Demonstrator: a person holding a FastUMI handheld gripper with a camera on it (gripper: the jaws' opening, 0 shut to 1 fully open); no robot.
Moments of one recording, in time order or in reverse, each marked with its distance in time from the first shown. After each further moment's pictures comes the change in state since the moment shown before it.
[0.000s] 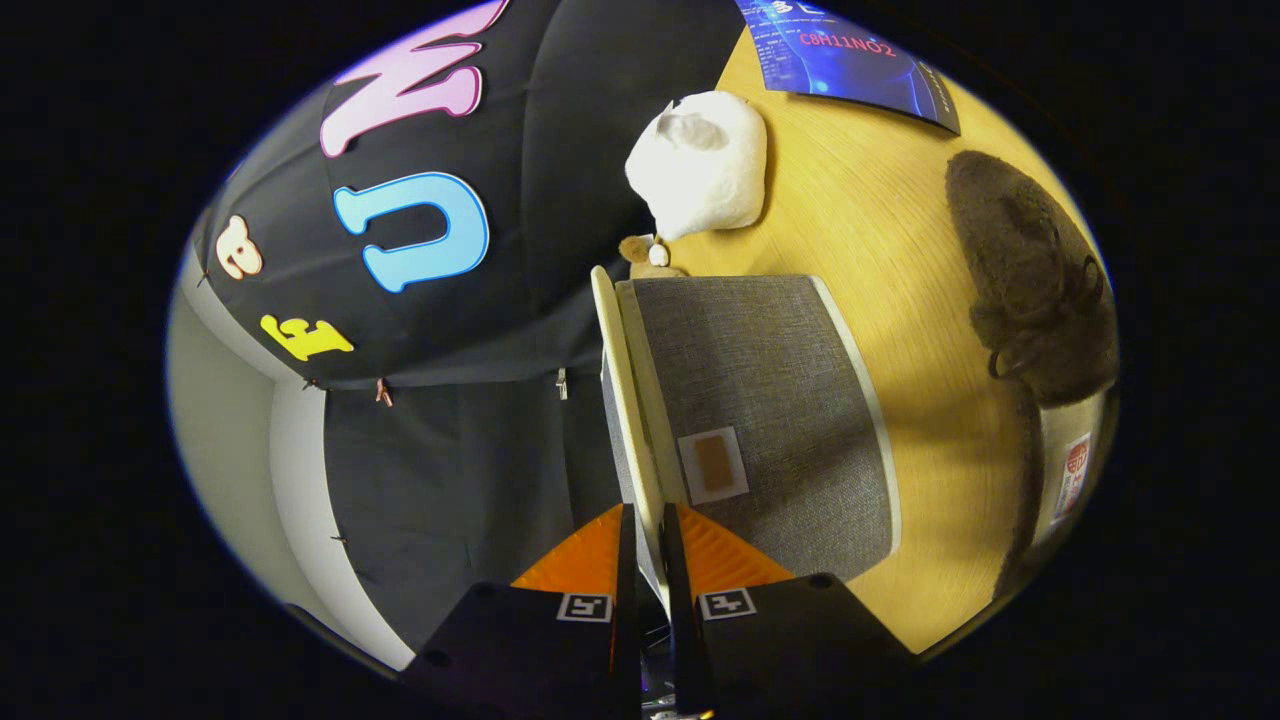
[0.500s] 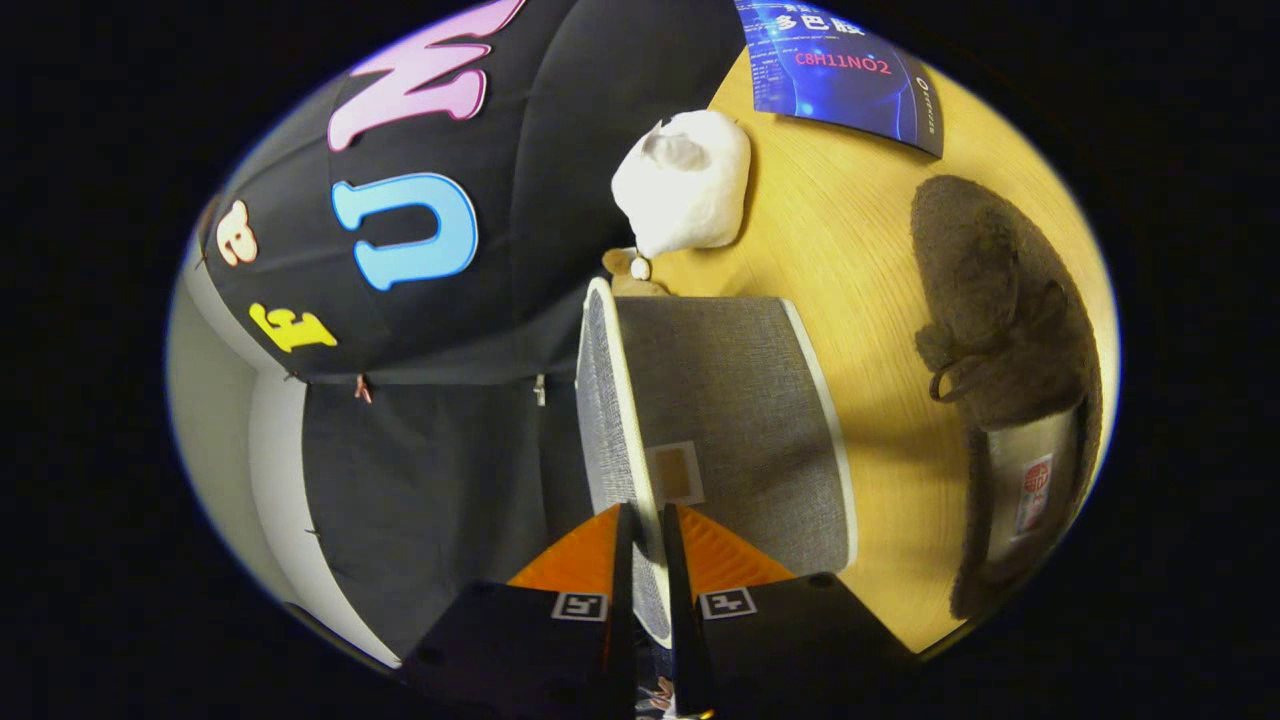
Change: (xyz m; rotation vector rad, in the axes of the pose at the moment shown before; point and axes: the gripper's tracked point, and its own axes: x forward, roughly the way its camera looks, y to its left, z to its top) arm -0.022 -0.001 0.007 -0.015 -0.017 0.008
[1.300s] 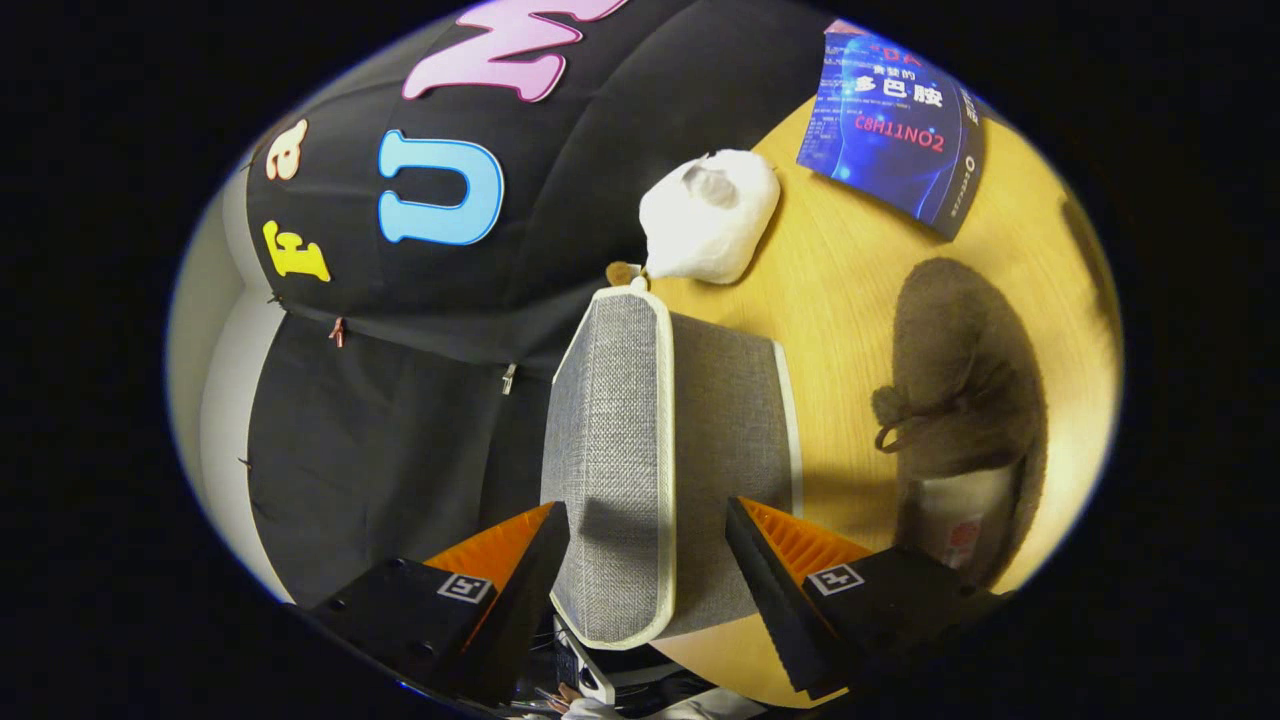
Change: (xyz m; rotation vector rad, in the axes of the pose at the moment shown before) arm -0.009 -0.040 -0.007 -0.254 -0.026 -0.102
